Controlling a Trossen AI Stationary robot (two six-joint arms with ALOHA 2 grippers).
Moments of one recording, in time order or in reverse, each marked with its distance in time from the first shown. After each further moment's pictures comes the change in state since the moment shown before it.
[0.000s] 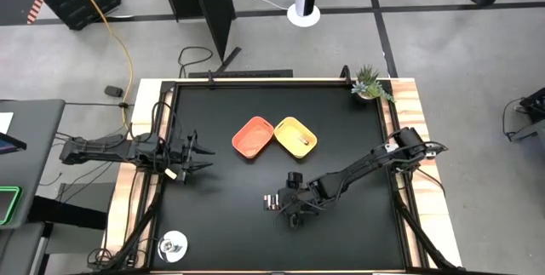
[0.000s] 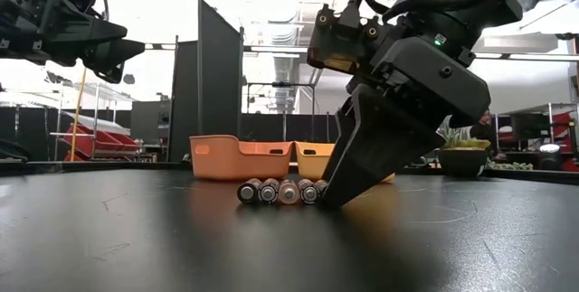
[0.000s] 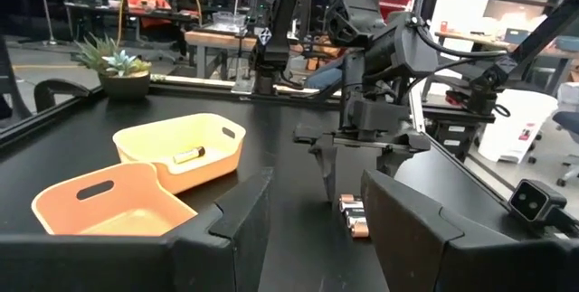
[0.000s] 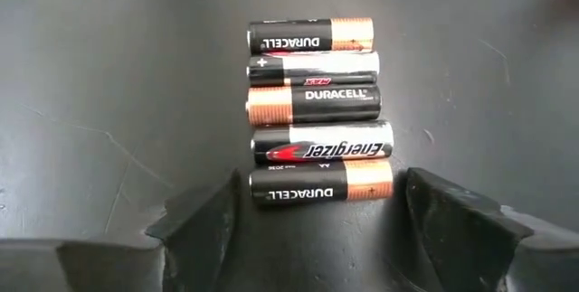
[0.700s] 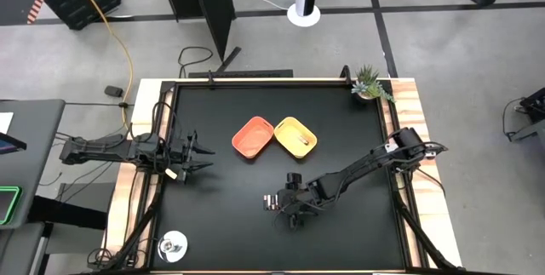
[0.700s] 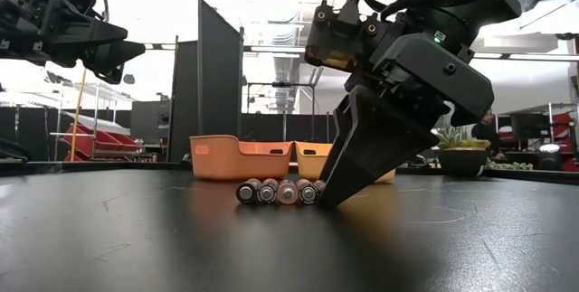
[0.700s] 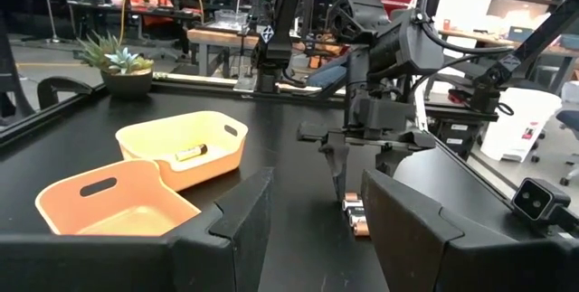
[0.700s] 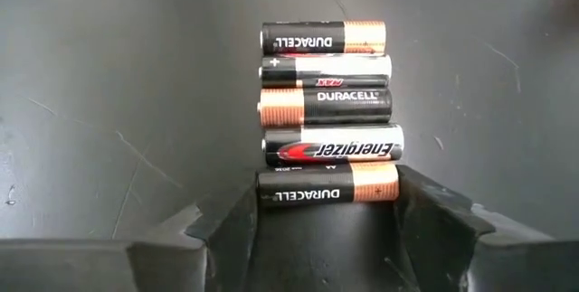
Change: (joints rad) left arm 0.000 0.000 0.000 -0.006 -0.007 0.000; right arm -0.001 0.000 0.019 -0.034 -0.002 -0.024
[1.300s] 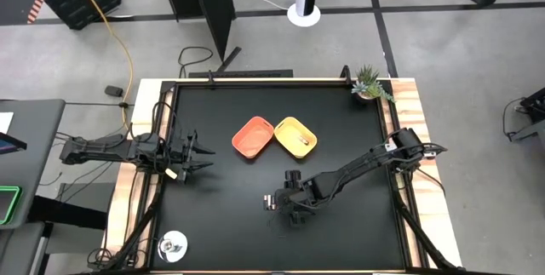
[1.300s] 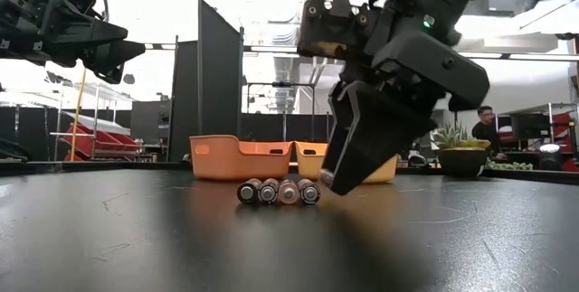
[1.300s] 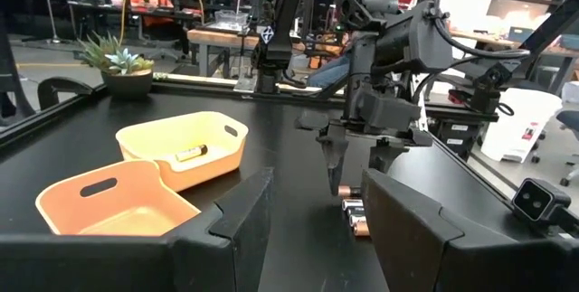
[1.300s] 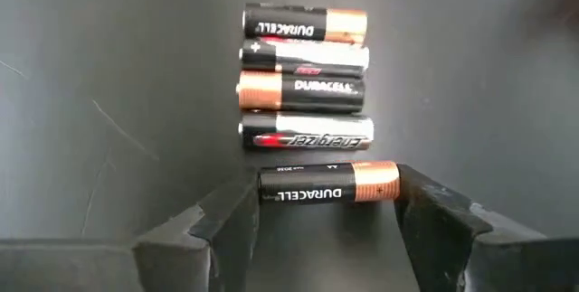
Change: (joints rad) left arm 0.000 0.000 0.000 0.001 0.000 0.000; right arm -0.004 0.003 0.124 -0.219 -0.003 -0.067
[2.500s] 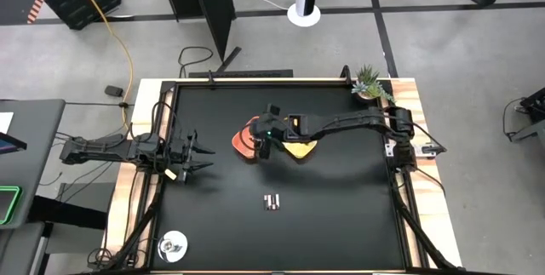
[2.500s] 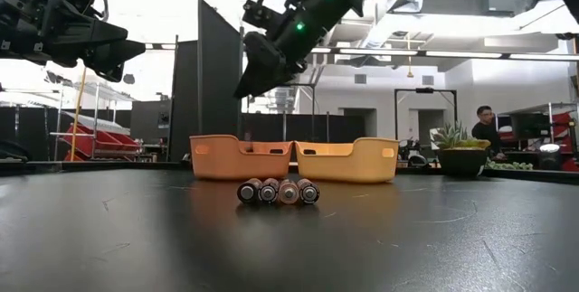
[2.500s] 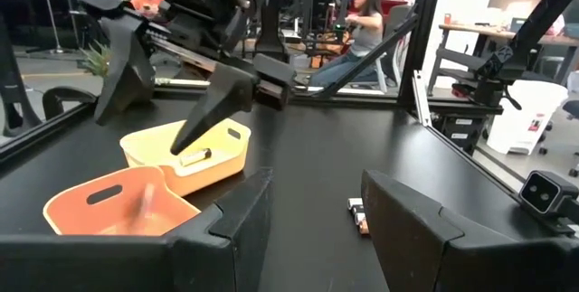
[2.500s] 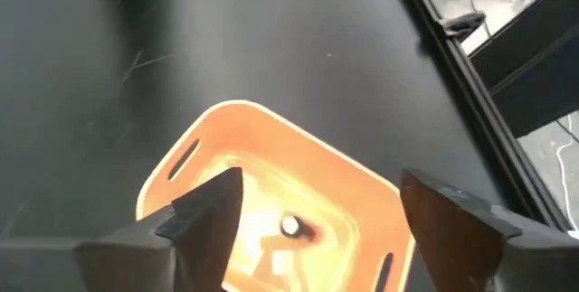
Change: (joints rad) left arm 0.000 0.000 0.000 0.000 -0.001 0.040; right arm -0.440 -0.004 0.253 0.140 0.078 -0.316
